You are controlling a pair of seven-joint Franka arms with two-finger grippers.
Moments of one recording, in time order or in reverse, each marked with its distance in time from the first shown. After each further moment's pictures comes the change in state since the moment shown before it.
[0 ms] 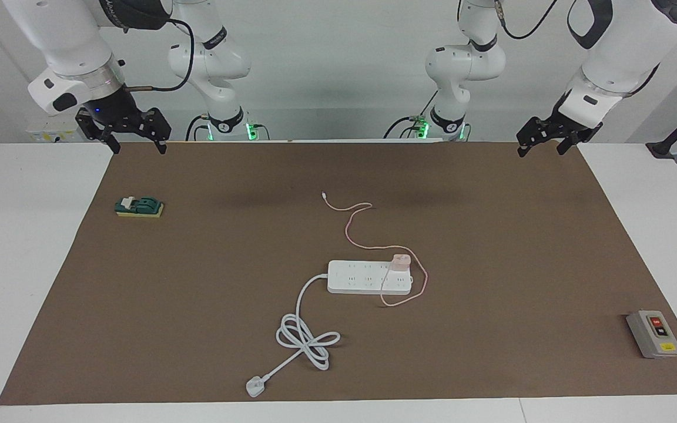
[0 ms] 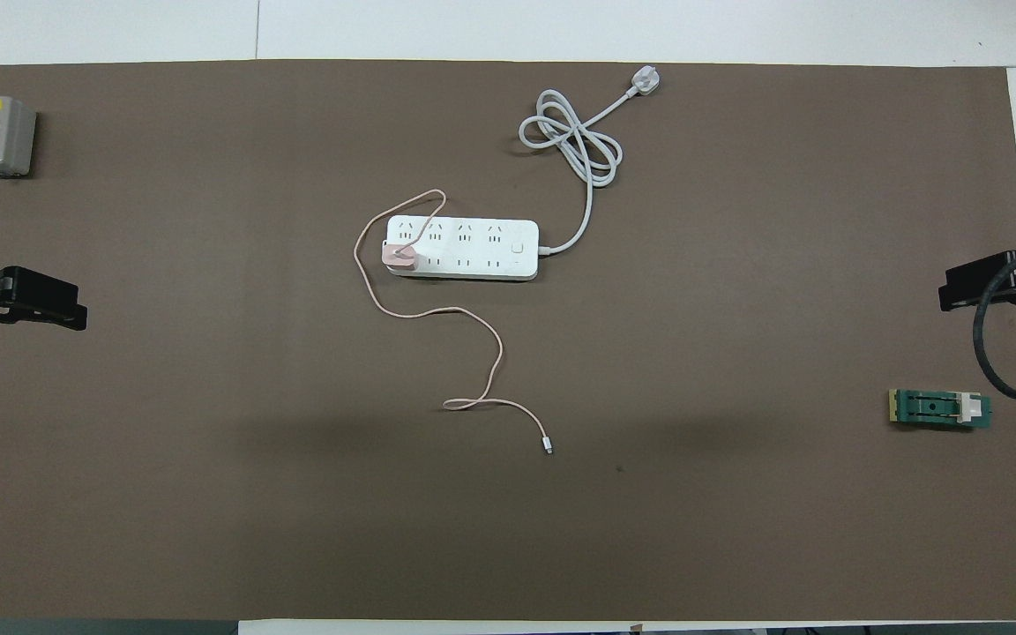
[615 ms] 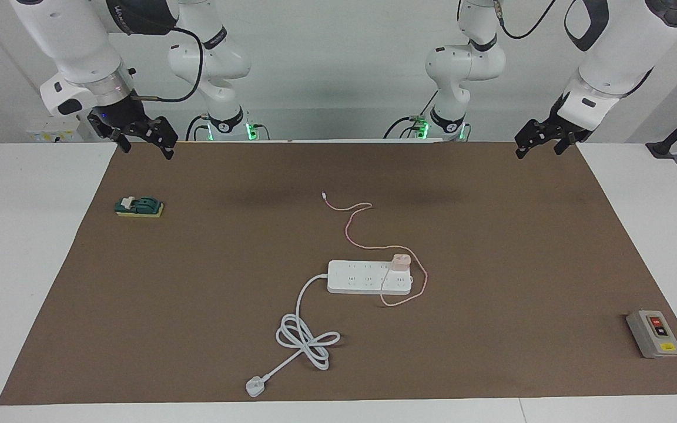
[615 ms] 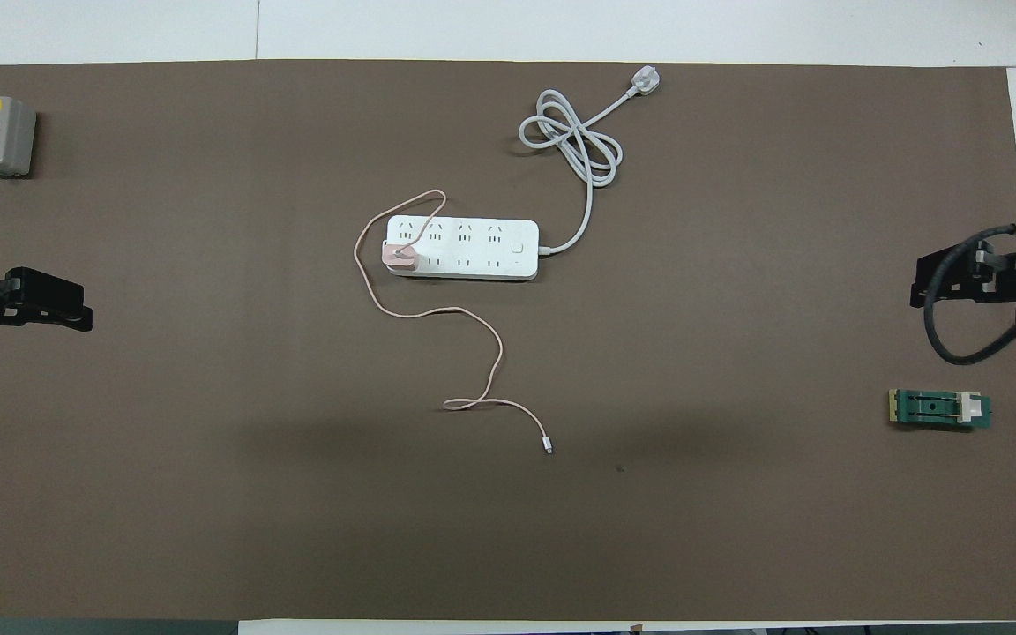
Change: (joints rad) left arm -0.002 -0.014 -0.001 -0.031 0.000 0.017 -0.080; right arm 0.038 0.006 0.013 -0.043 0.016 0.011 0.323
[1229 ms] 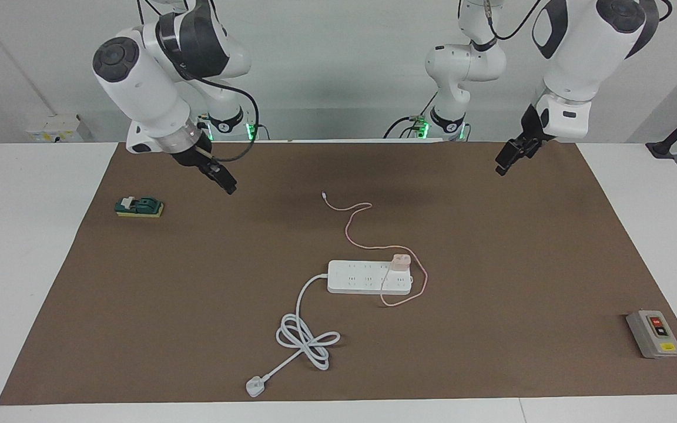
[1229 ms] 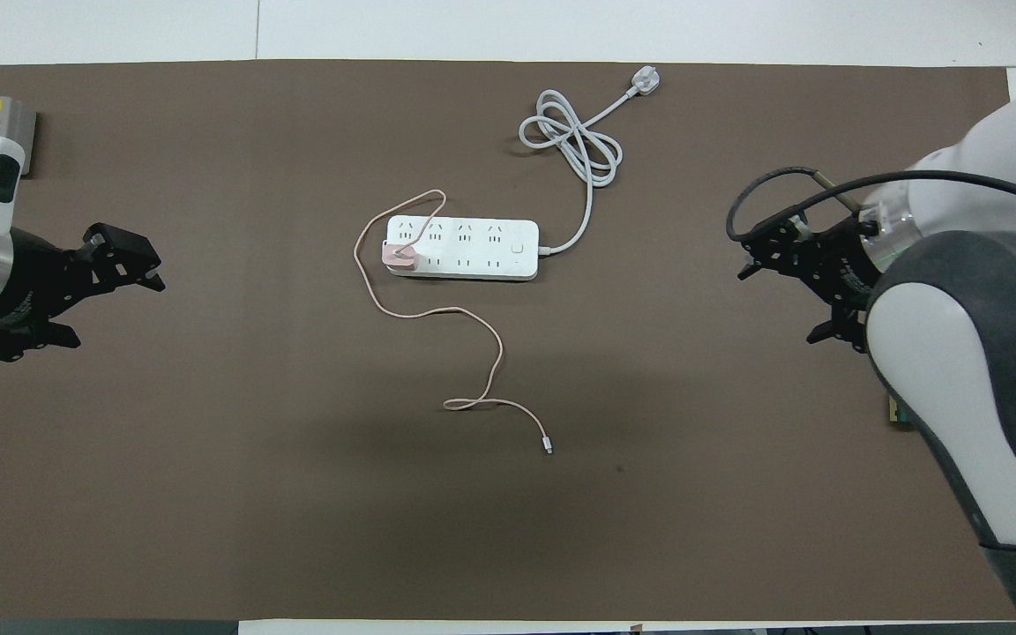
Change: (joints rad) left arm -0.131 -0.002 -0.005 -0.071 0.000 0.158 -0.669; right arm 0.139 0.134 0.006 -0.064 0.231 0.174 0.678
